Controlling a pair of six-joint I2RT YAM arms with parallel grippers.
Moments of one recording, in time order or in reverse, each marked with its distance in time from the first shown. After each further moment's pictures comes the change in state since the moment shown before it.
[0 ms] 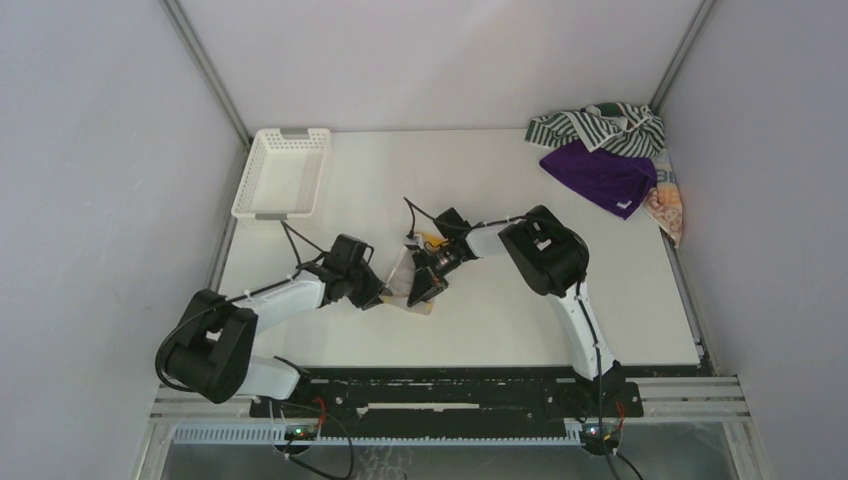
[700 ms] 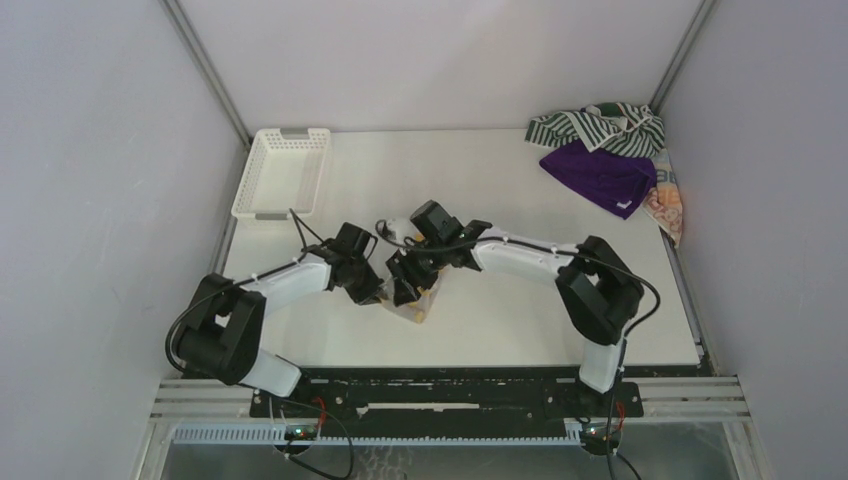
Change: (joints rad) left arm 0.015 0.098 0.129 -0.168 0.027 0.066; right arm 0.183 -0.420 -0.042 -0.179 0.588 -0.297
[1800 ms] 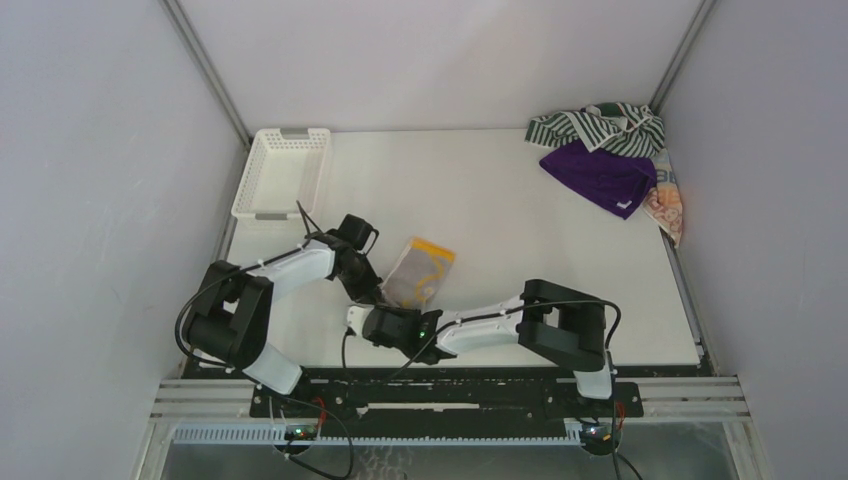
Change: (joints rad) left arm 0.027 0.090 0.120 -0.185 0.038 0.101; right arm 0.524 0.035 -0.190 0.246 1.110 -0.384
